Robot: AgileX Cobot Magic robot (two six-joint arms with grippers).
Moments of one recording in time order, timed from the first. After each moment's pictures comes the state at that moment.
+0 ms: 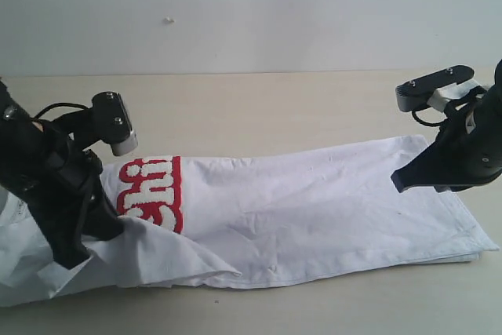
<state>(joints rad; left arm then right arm) -0.40 1.58 -0.90 -0.40 0.79 1.05 0.10 1.61 -0.85 -0.25 0.55 0.14</state>
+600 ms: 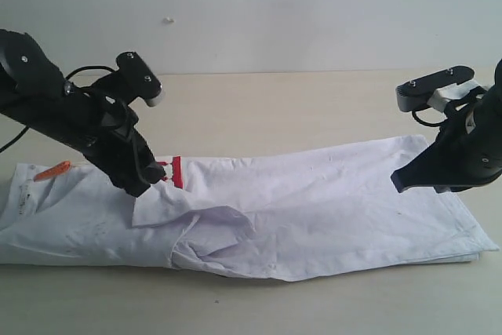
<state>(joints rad) -0.38 1.79 -1.05 -0.48 0.44 1.07 0.10 1.61 -0.85 -0.24 0.55 0.14</state>
